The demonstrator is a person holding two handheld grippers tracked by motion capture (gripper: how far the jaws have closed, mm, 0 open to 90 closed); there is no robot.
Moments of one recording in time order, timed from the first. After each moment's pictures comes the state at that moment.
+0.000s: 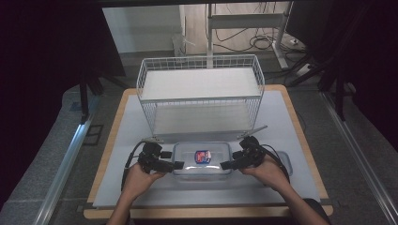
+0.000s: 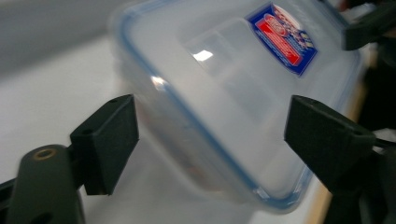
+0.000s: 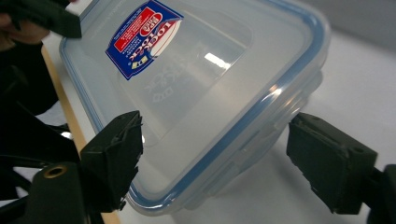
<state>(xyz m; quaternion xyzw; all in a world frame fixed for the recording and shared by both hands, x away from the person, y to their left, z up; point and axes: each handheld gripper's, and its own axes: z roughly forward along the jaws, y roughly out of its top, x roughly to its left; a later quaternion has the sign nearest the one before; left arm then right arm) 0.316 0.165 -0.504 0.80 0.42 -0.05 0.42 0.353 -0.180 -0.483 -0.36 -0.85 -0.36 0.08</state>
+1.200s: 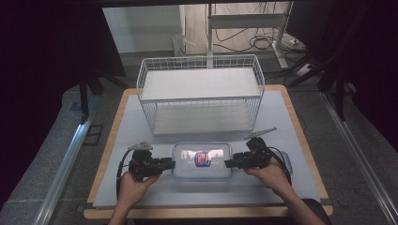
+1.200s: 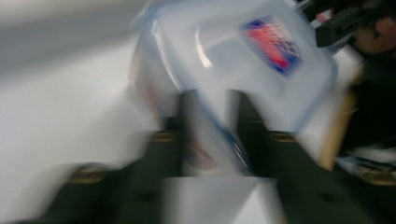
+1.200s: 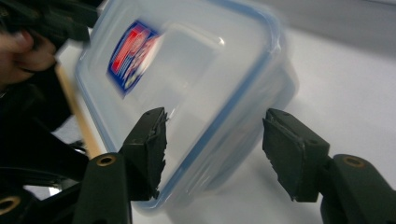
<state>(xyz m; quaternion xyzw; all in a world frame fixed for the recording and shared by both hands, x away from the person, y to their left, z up) 0.277 0.182 -0.494 0.78 0.41 0.04 0.46 0.345 -0.196 -0.479 -0.38 -0.83 -0.39 0.08</state>
